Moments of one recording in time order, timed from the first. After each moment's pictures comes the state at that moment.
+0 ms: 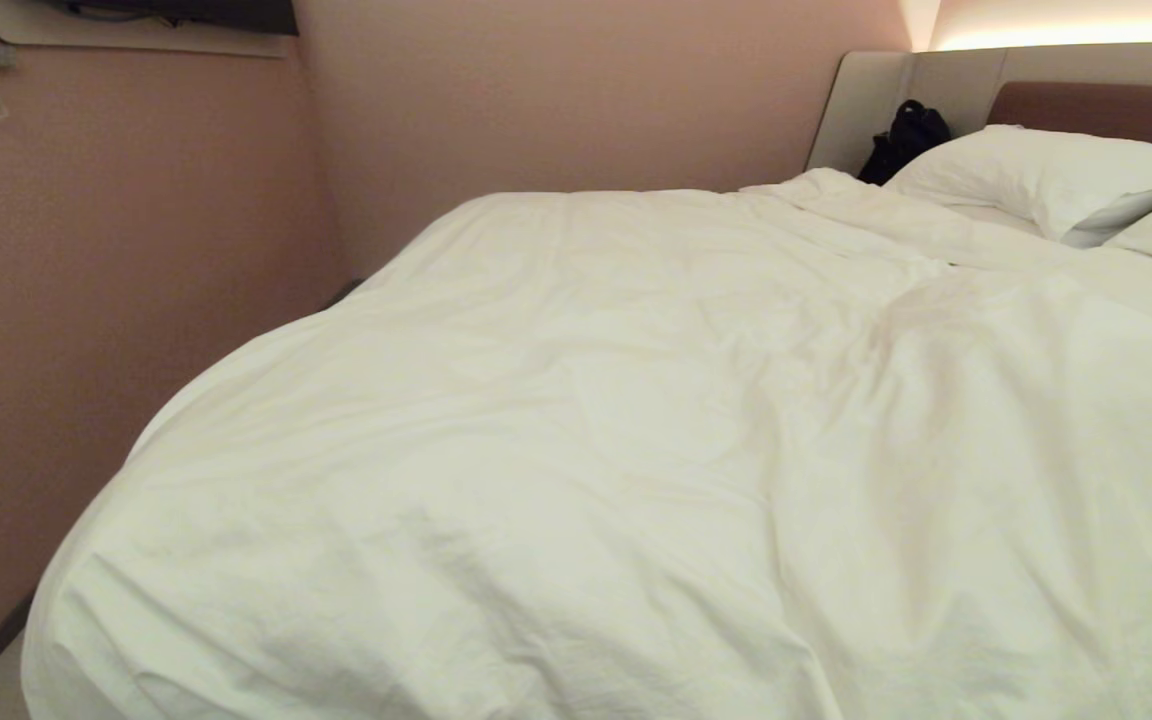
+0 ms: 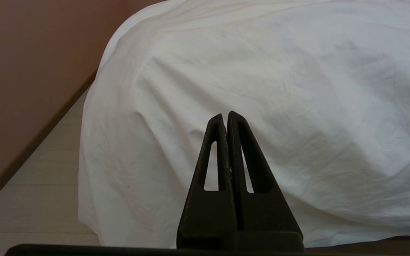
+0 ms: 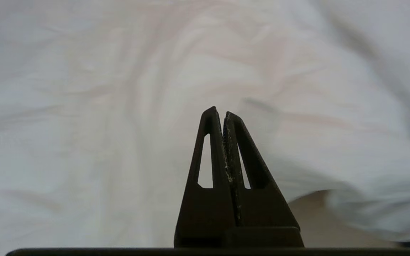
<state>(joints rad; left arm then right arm) 0.00 0.00 0.00 -0.06 0.02 0.00 -0.56 1.38 -1.91 0.87 0.29 0.08</state>
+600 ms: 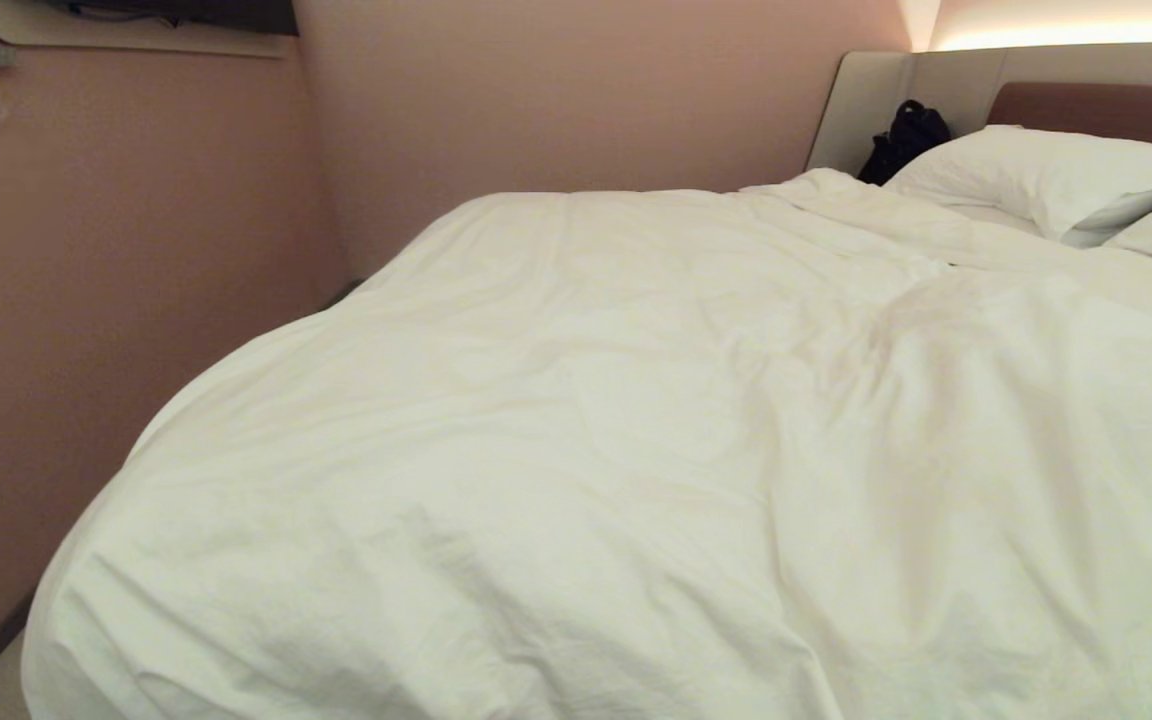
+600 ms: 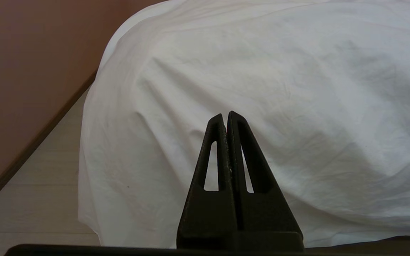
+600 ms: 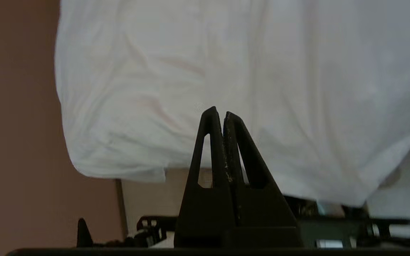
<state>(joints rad) 0.00 0.00 0.00 -0.06 0.02 0.00 -0.20 1.35 -1.92 1.22 0.47 0.48</state>
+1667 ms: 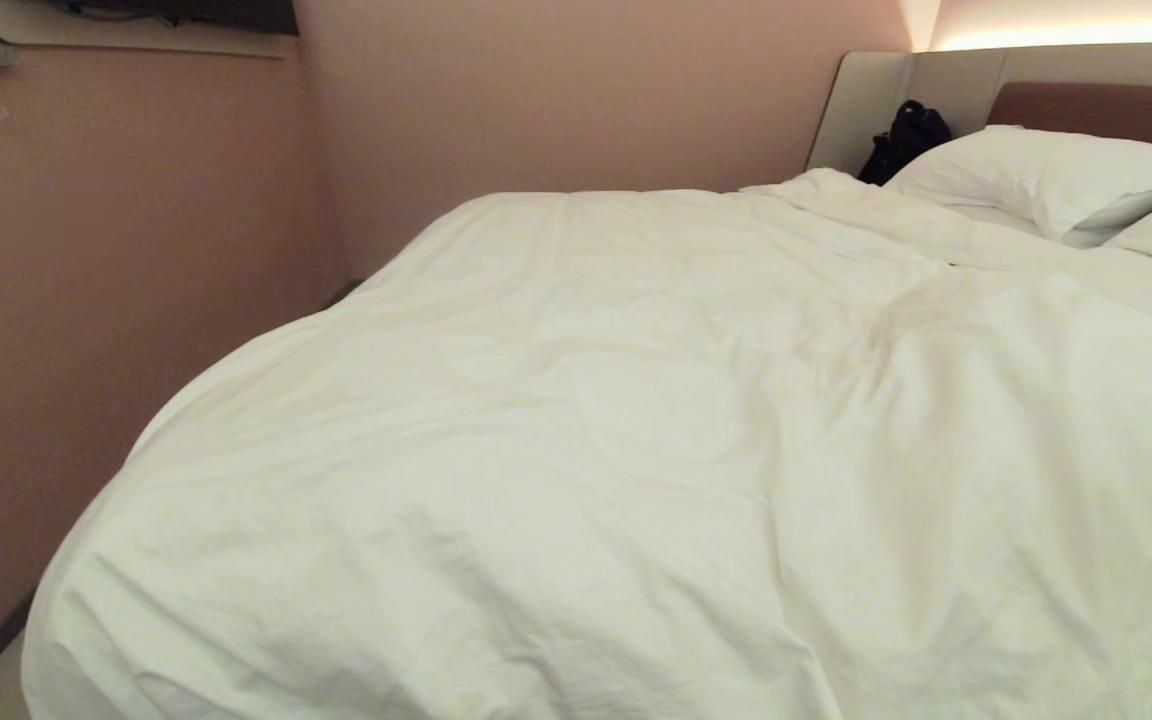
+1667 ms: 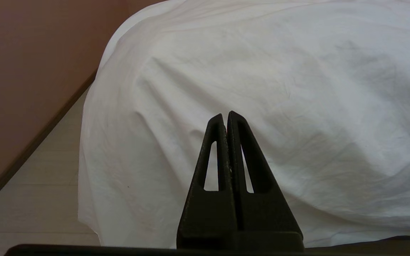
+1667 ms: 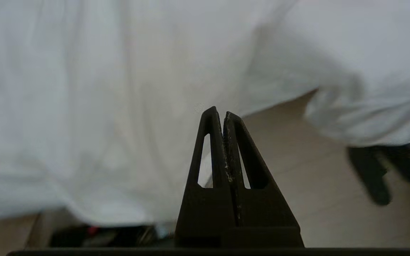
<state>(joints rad) 0.00 0.00 0.00 -0.06 0.02 0.00 -0.20 1.22 -1.64 1.08 -0.09 0.07</state>
